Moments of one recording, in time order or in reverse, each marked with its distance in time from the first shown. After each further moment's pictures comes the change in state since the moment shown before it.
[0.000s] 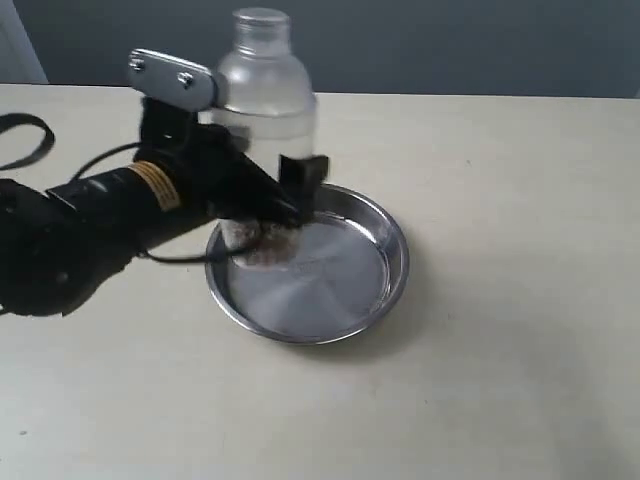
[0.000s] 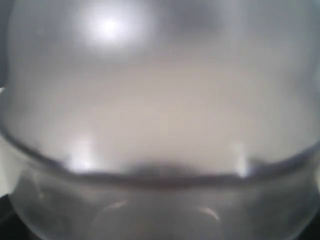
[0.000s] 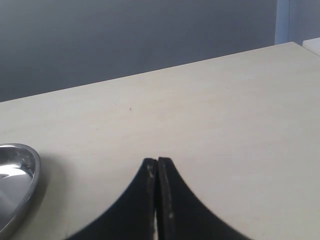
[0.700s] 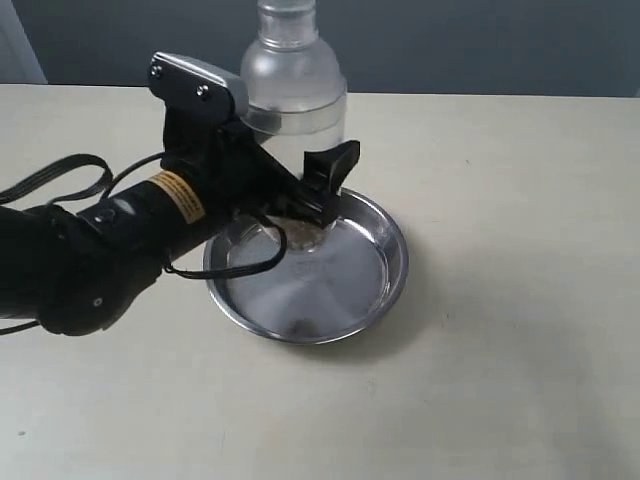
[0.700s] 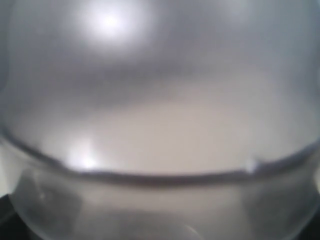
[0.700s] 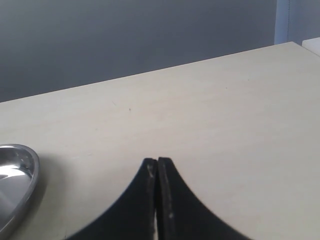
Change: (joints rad) left arm -0.018 0.105 0.008 0.060 -0.304 -0.018; right arm 0.000 0.000 0.000 0.000 0.000 0.000
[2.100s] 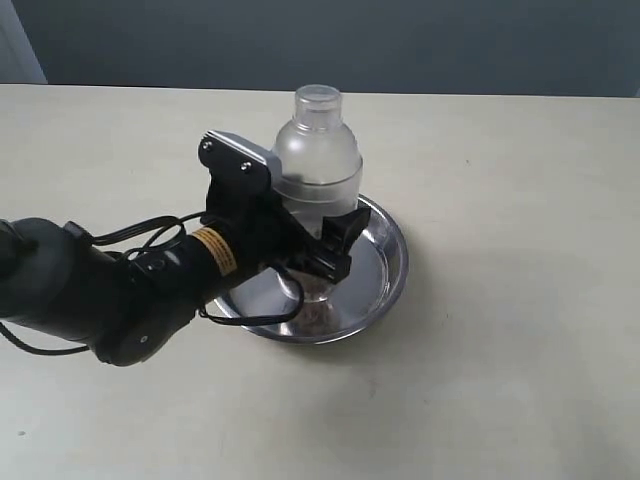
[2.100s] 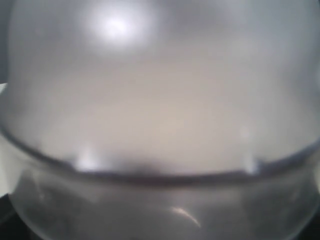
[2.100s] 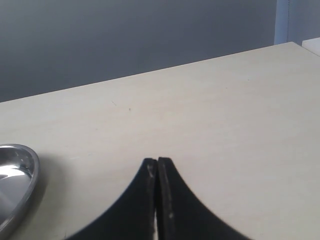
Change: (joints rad) left arm 0.000 0.253 0.000 0.063 -0.166 -0.054; right arm 0.000 0.000 0.000 0.001 0.000 0.000
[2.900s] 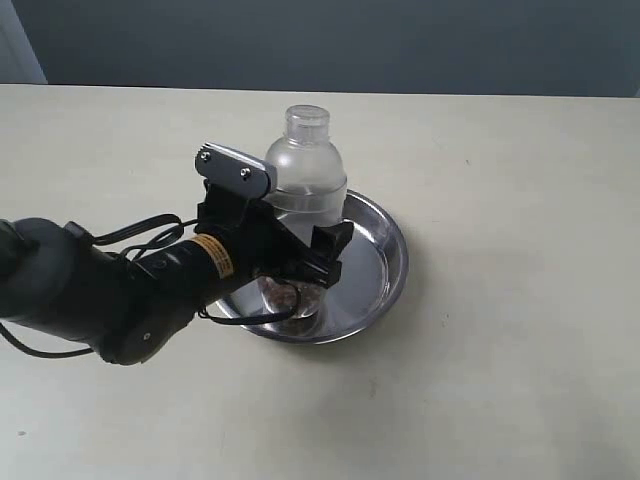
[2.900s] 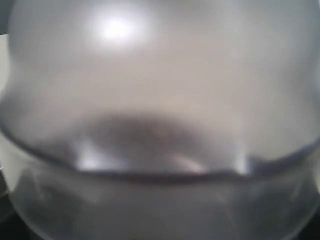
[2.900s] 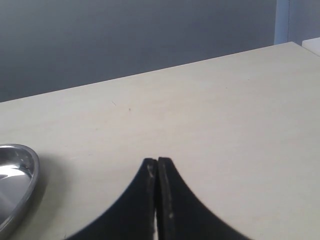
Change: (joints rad) left arm 0.000 0.004 0.000 -0.075 0.133 0.000; right arm 0.000 0.000 0.000 0.000 0.000 0.000
